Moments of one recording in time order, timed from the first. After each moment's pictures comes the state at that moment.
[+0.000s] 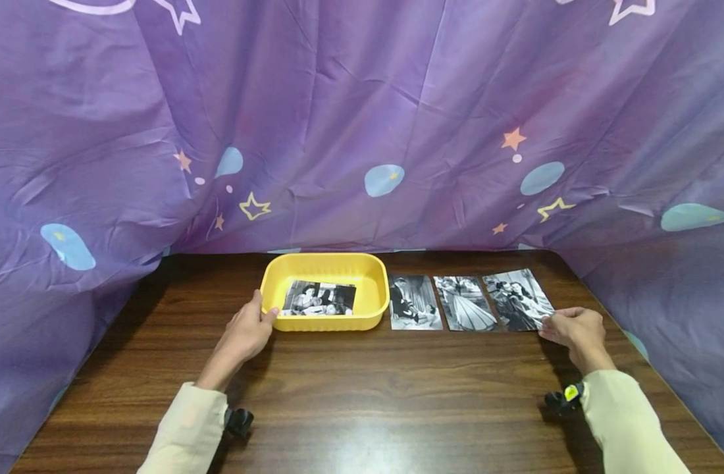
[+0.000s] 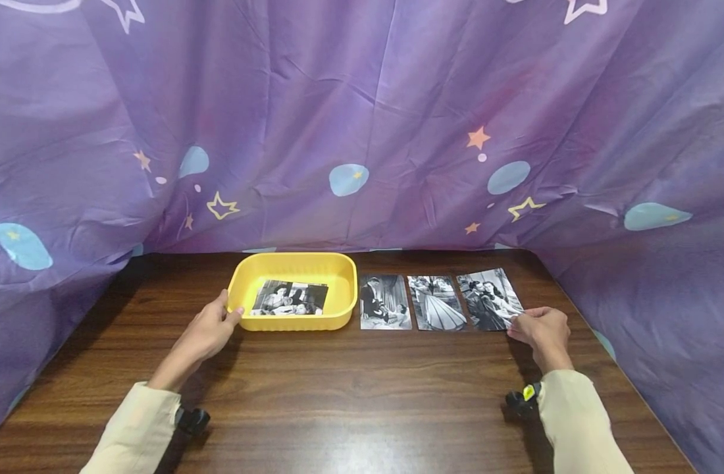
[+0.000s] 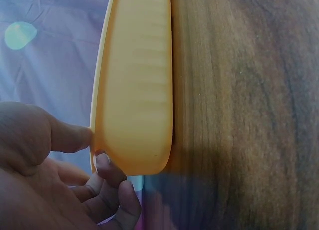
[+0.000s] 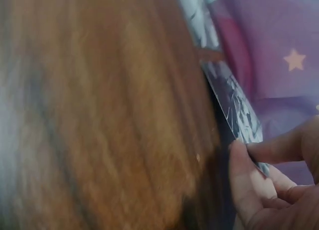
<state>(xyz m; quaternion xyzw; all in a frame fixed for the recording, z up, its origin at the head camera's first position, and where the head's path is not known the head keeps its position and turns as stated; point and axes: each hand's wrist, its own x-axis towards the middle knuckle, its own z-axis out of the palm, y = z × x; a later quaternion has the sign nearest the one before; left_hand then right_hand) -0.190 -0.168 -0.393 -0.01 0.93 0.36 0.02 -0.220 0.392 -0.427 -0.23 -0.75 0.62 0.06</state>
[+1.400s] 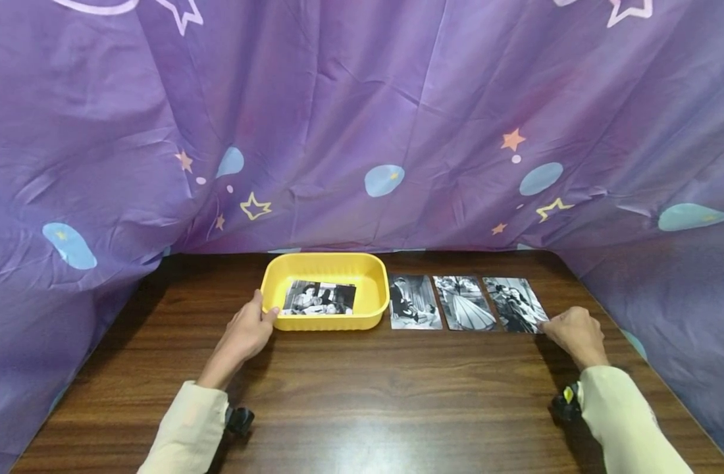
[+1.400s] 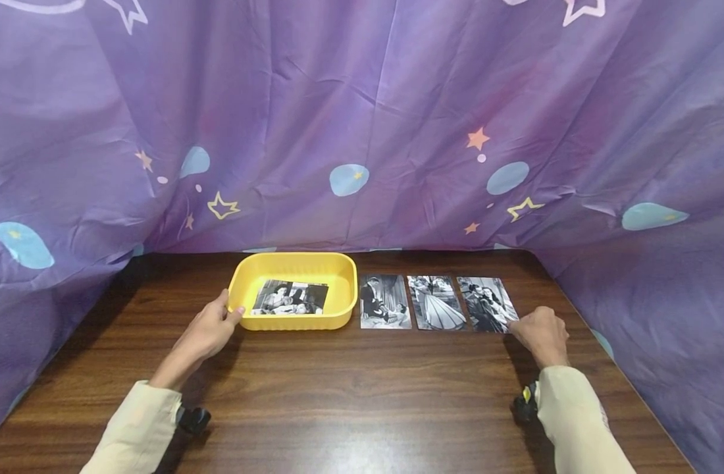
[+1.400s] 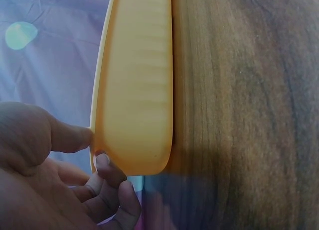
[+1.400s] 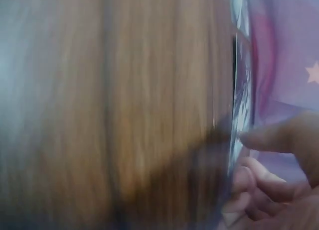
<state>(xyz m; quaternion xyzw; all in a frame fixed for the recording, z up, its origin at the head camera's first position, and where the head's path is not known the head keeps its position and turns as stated) -0.190 -0.168 -0.393 -0.01 0.93 0.36 0.03 -0.218 0.401 -0.422 -0.18 -0.96 0.23 0.04</state>
